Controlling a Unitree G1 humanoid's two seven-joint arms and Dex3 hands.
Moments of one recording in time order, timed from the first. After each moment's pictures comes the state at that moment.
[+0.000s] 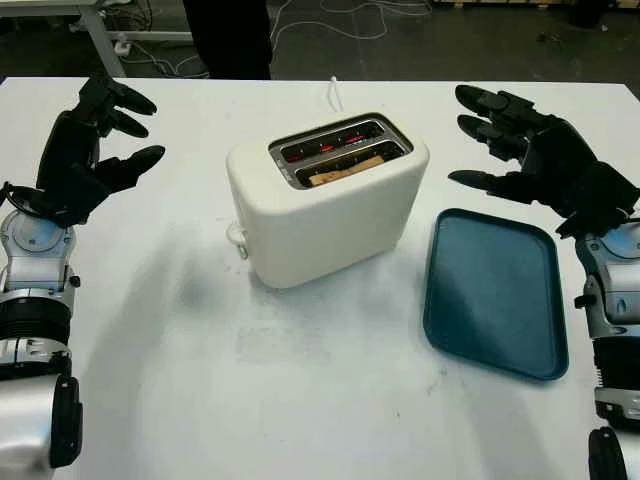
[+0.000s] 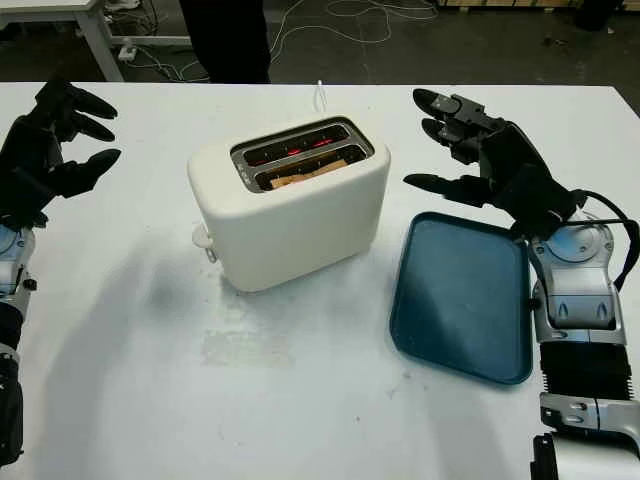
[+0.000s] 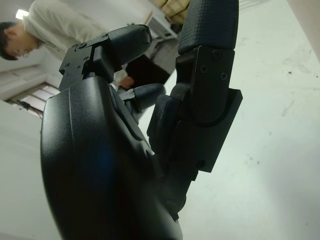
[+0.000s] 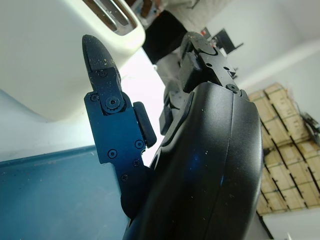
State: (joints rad) left arm -0.66 0.58 0.18 0.80 0.00 -0.63 -0.29; right arm -0.46 -0.53 -0.14 0.15 0.06 -0.03 0.49
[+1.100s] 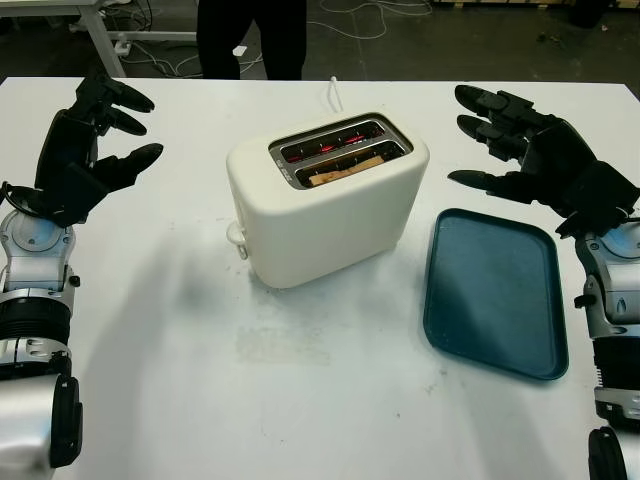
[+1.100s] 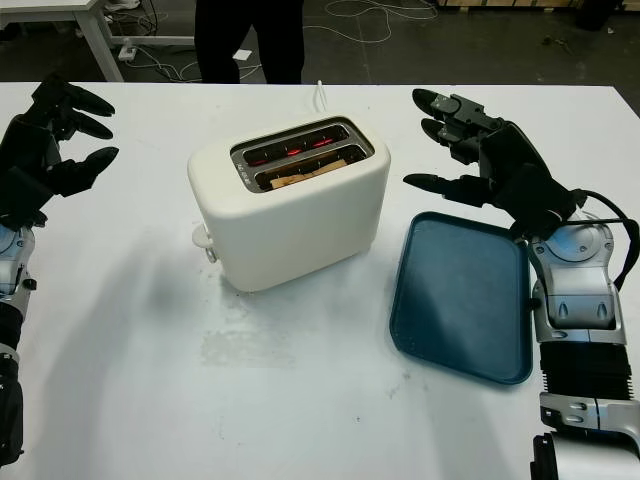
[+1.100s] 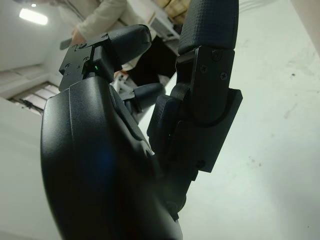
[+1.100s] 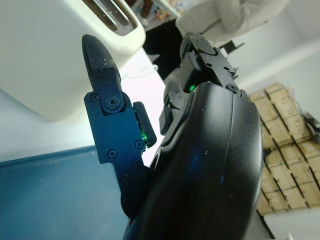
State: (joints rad) left arm -0.66 0.58 0.17 0.79 0.00 -0.63 -0.29; right arm -0.47 -0.53 -0.14 0.15 0.06 -0.01 0.49
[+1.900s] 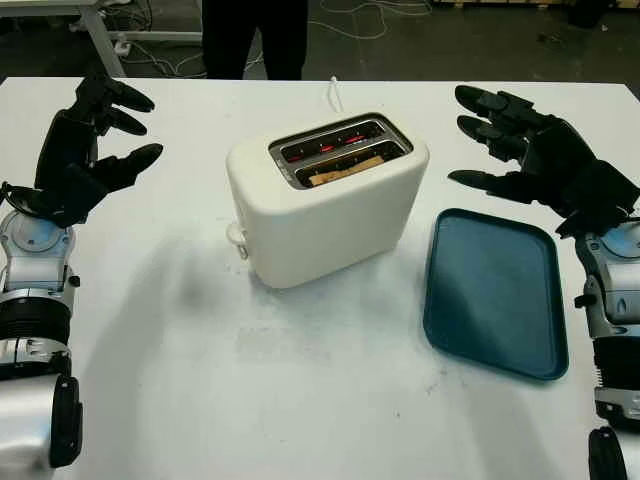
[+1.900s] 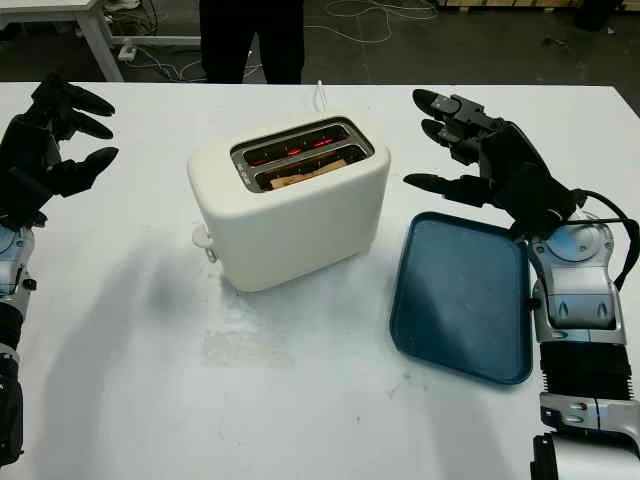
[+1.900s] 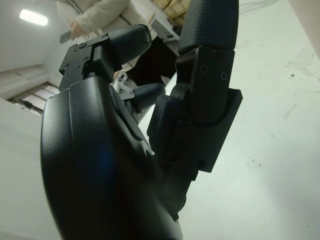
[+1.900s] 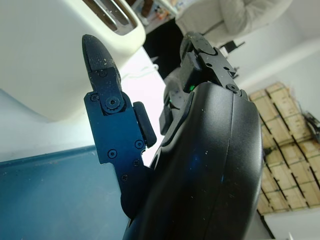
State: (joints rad) left arm -0.66 0.58 0.17 0.80 0.00 -0.64 -0.28; right arm -0.47 -0.53 -0.14 0.14 0.06 -0.01 0.49
